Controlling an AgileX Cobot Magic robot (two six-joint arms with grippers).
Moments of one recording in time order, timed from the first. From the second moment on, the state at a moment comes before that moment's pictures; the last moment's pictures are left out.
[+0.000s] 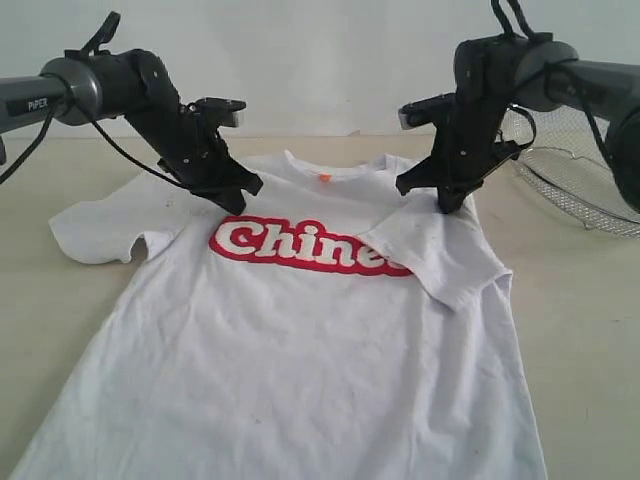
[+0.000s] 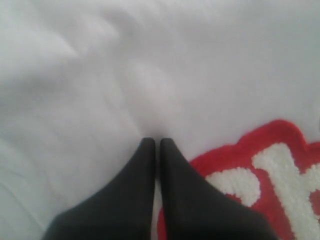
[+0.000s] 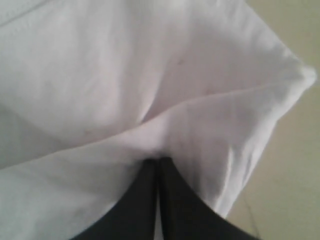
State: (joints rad) left arm -0.21 2.53 -2.10 -0.36 0.94 0.50; right arm 0.08 2.50 -2.14 -0.05 1.04 -0.13
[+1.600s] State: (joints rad) left arm 0.06 1.59 -0.77 -0.99 0.08 0.75; right arm -0.02 2.48 -2.39 0.59 1.22 -0.49
